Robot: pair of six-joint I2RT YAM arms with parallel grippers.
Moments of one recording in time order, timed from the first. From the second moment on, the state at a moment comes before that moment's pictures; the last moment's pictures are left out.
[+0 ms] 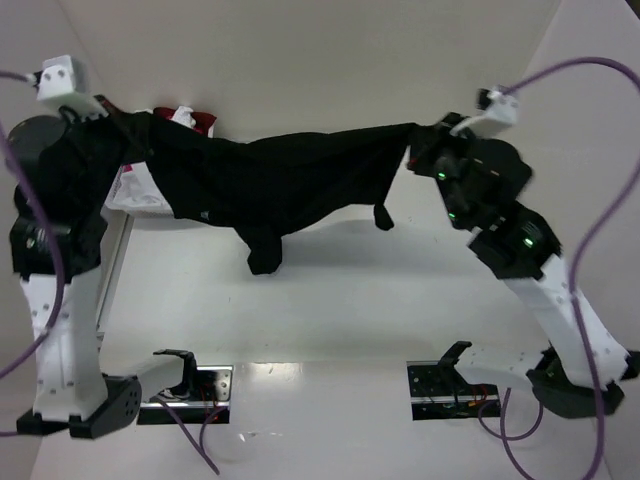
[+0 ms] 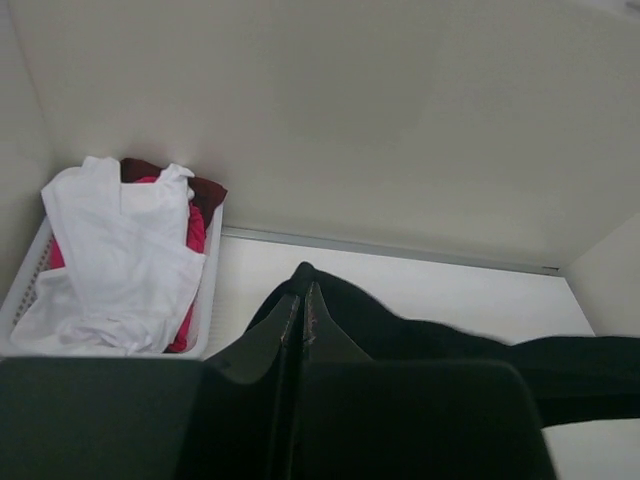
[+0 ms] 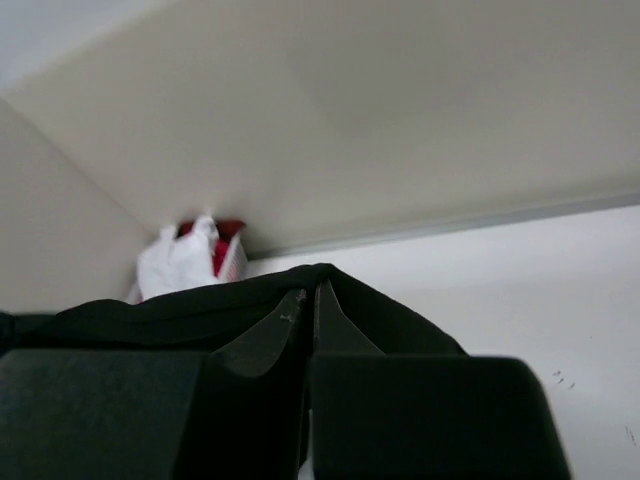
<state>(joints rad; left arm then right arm) -0.03 1.18 1.89 -0.72 -0.01 -0.27 0.72 1.16 1.67 -0.46 0.59 0.37</state>
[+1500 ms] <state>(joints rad) -0.06 1.91 2.30 -0.67 0.02 -0.21 0.21 1.56 1.63 -0.30 0.43 0.46</state>
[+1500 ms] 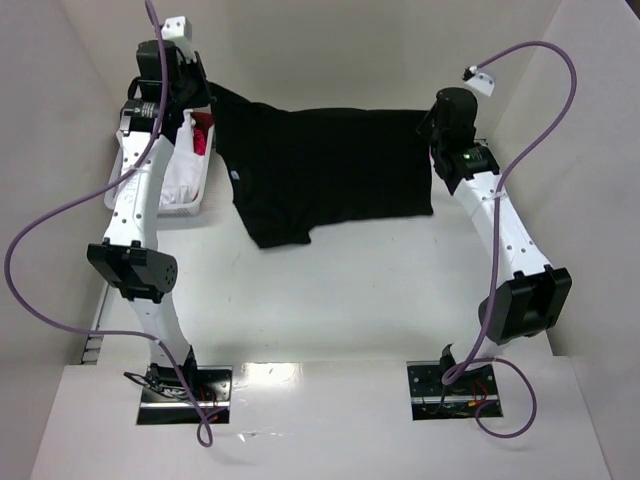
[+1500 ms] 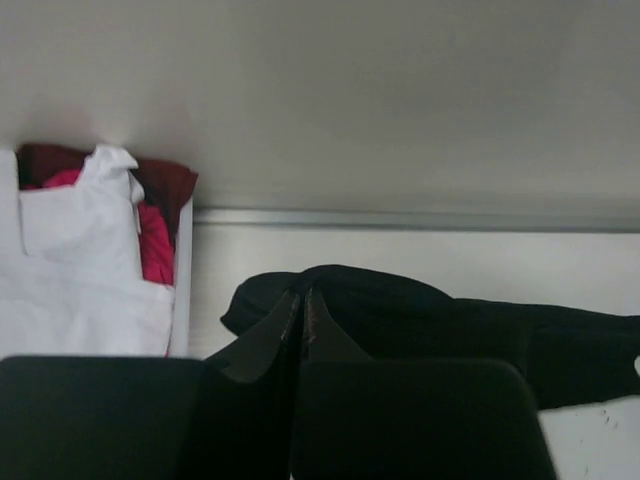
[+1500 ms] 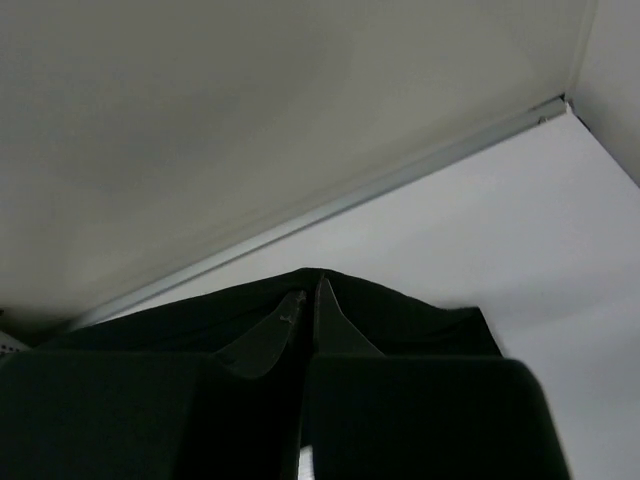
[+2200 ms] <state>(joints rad) -0.08 1.11 1.87 -0.72 0.07 -0.22 0.20 0.83 1.47 -0.34 0.30 0.38</state>
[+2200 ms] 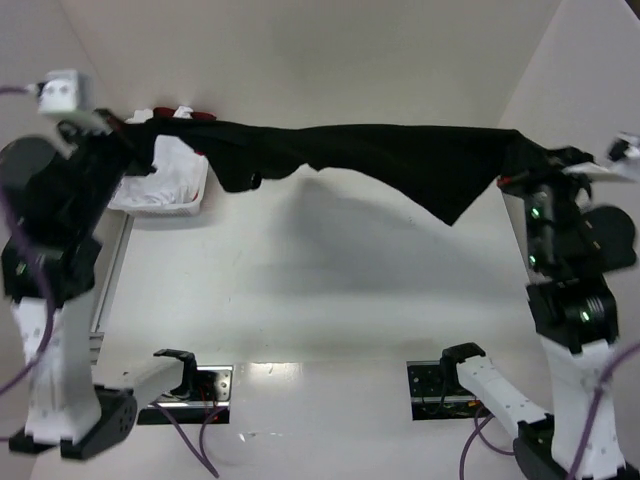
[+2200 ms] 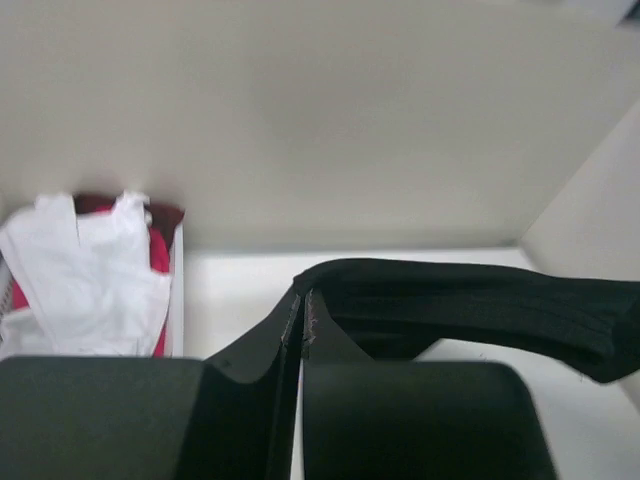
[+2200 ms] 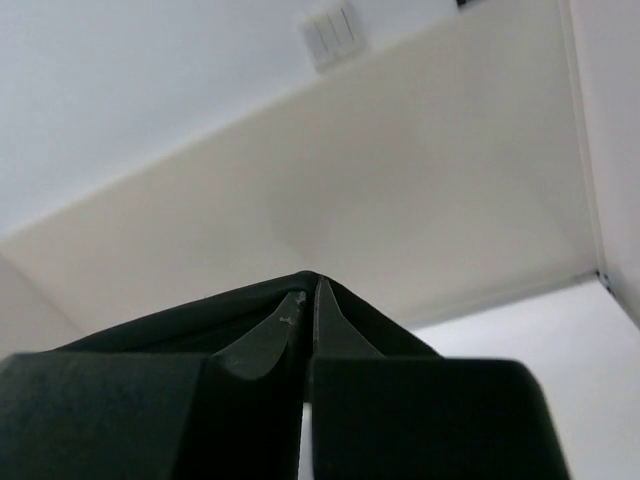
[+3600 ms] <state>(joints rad) -0.09 1.42 1.25 -0.37 0.14 -0.32 0.19 1.02 0.92 -0.35 0.37 0.56</state>
